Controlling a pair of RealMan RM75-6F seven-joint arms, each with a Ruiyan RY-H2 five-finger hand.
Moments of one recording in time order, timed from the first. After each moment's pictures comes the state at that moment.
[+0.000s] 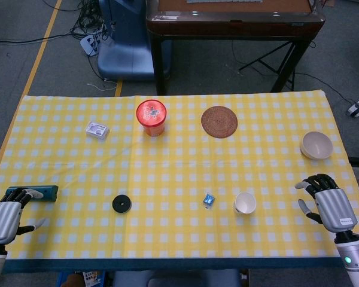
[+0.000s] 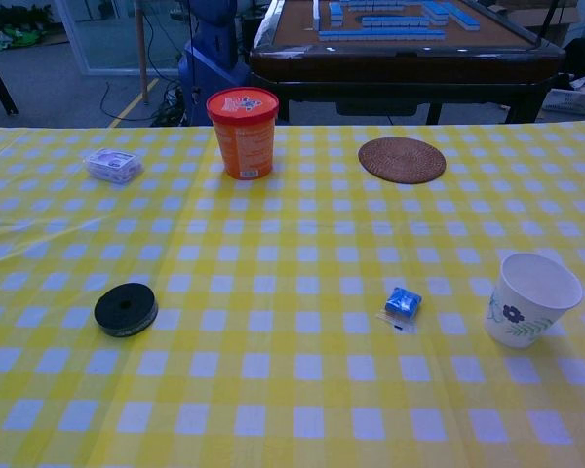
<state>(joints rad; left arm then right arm) -0.12 -1.14 -0.03 -1.60 1.51 1.44 0.03 0.14 -1.17 0.02 -1.46 -1.62 1.47 0.05</state>
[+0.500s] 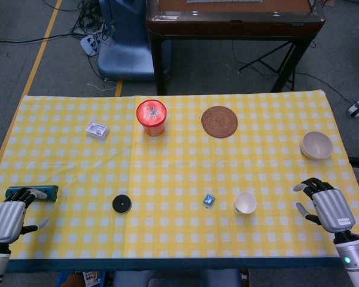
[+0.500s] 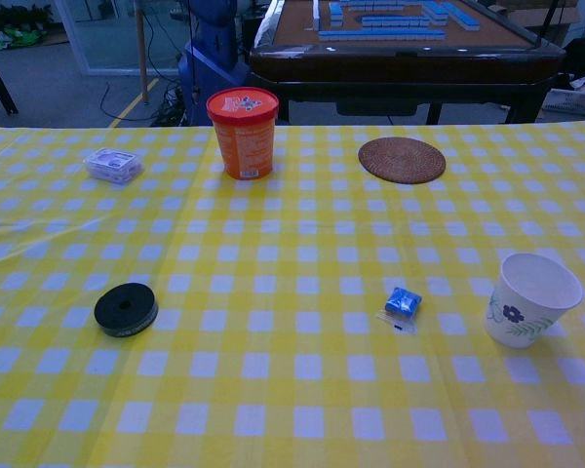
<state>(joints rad) -0.12 -1.14 -0.03 -1.59 1.50 1.43 0.03 0.15 -1.16 0.01 -1.47 -1.62 1.44 0.05</state>
